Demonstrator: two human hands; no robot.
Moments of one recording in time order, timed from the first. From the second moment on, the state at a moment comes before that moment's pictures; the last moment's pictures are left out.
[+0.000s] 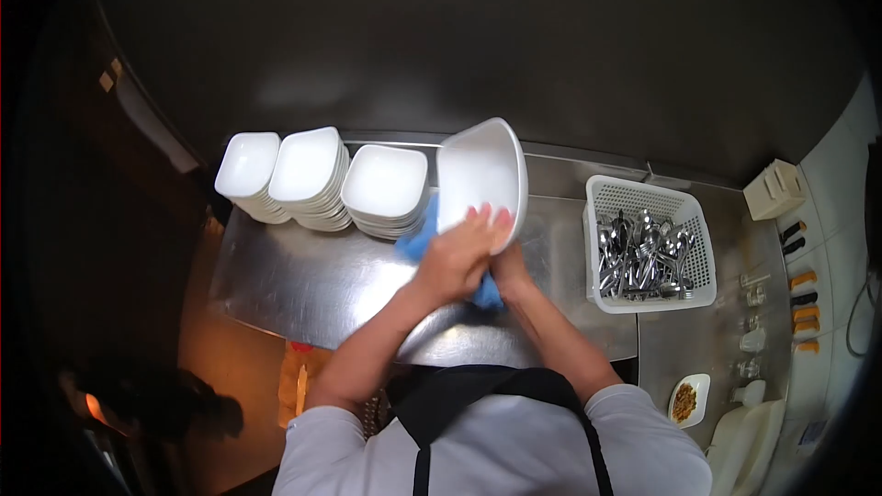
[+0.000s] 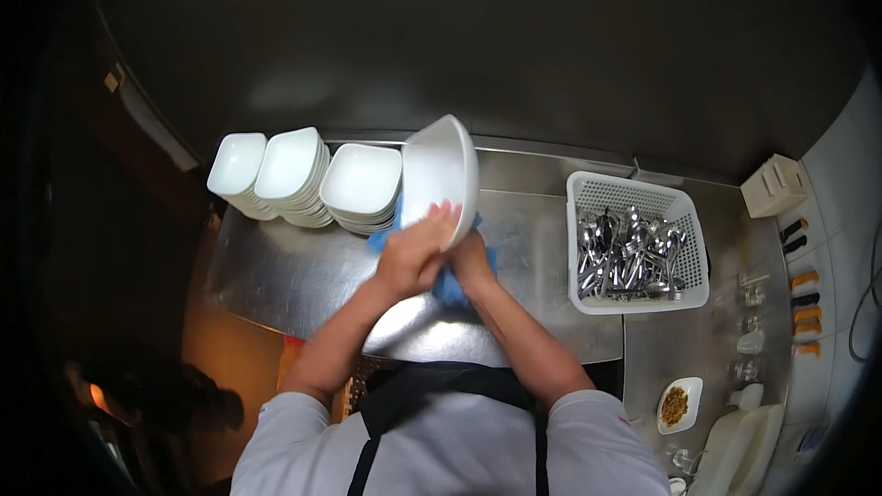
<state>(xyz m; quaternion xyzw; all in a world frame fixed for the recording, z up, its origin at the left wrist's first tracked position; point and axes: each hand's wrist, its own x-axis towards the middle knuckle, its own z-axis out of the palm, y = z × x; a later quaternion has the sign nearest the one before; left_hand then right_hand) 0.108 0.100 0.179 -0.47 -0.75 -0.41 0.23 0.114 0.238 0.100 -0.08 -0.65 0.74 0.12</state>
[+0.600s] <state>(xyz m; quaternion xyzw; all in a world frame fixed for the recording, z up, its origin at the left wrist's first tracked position) -0.004 -0.036 0.116 -0.40 -0.91 -0.07 0.08 0.104 0.277 0.151 -0.23 -0.97 0.04 0.12</state>
